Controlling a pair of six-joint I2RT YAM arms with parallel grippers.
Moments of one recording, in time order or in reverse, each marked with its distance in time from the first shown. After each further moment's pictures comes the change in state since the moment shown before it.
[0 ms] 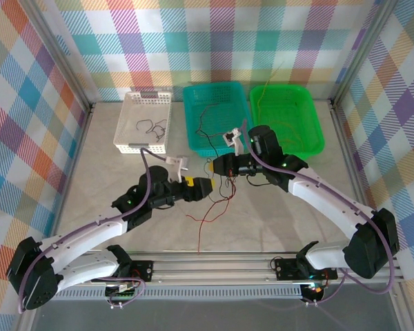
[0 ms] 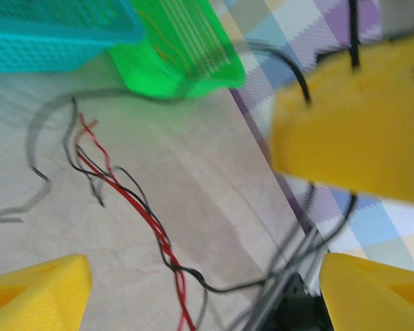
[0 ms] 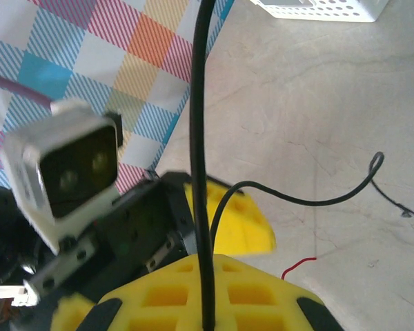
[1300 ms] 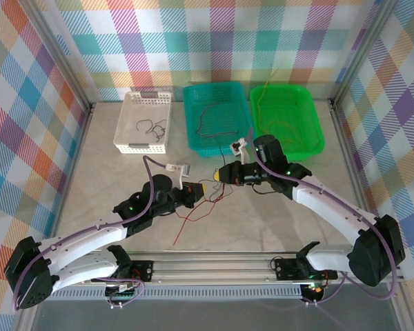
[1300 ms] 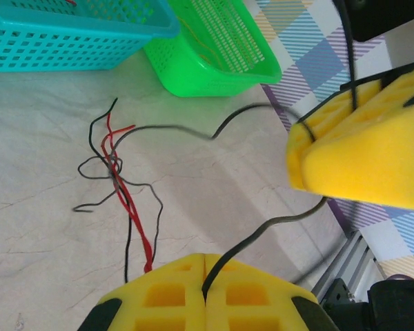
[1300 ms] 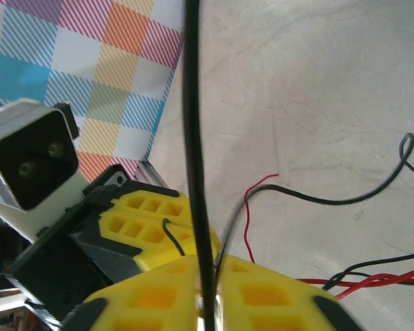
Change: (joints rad) left arm -0.051 -0.029 -0.045 -0.030 -0.180 0.024; right arm -0.036 -0.066 -0.142 0.010 -0.020 0.062
